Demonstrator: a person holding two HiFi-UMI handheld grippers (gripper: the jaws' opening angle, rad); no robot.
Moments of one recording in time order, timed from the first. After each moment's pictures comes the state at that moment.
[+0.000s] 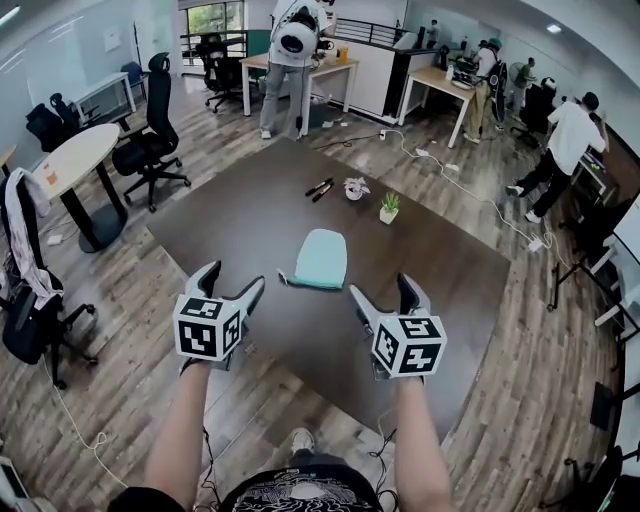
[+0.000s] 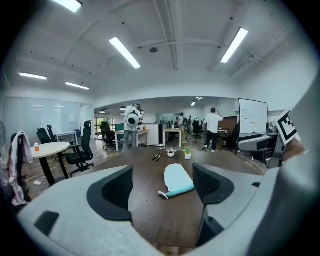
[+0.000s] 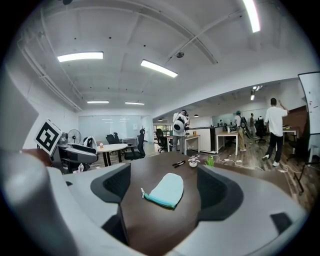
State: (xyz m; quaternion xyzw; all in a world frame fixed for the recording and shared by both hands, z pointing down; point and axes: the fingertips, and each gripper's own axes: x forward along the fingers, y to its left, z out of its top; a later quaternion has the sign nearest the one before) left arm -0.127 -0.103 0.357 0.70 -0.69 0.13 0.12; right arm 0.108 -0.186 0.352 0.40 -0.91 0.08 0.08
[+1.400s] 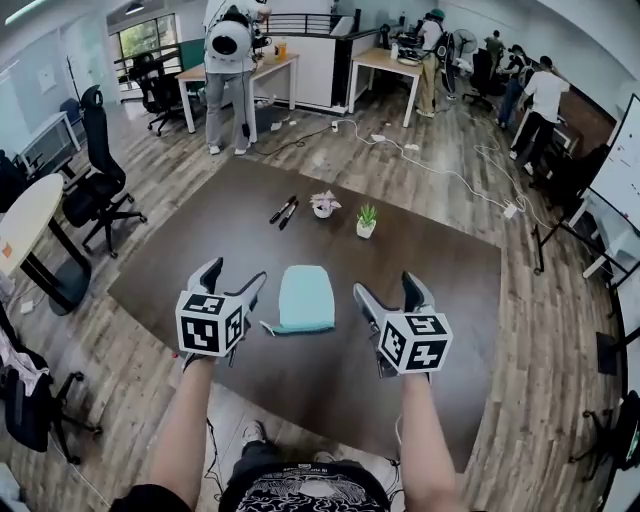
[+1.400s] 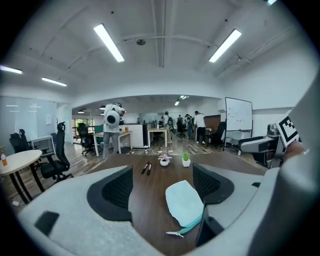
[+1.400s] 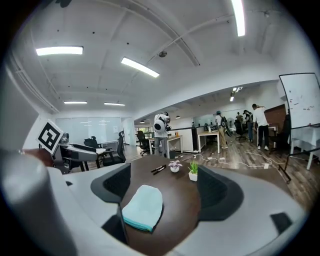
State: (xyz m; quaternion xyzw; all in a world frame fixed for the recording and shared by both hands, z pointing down) left arm -0.149 -0.286 0.361 0.77 -0.61 0.15 0.10; right arm 0.107 -0.311 0.367 0.50 -0.86 0.11 0.06
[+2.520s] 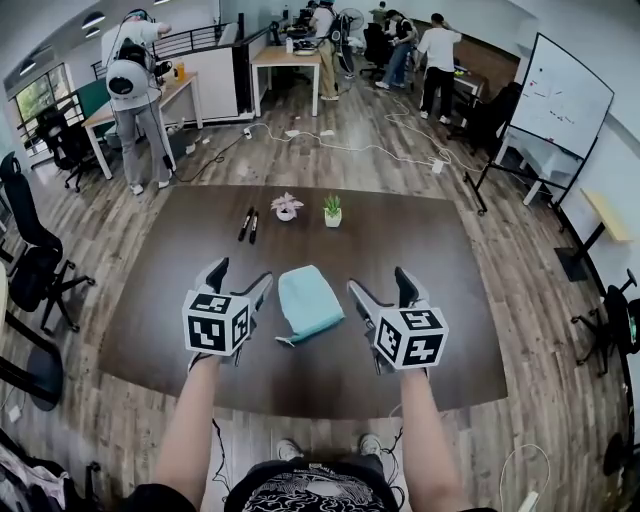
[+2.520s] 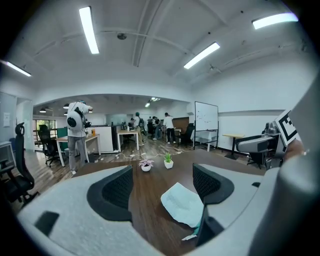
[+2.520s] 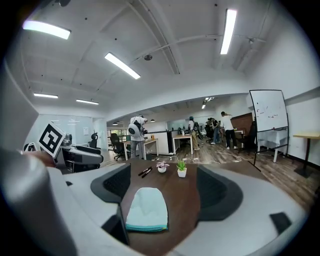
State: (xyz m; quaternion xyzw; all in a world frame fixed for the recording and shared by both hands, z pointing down) left arm -0.162 -0.335 0.368 0.88 -0.45 0.16 0.07; right arm 0.062 -0.268 0.364 0.64 -0.76 0.11 0.05
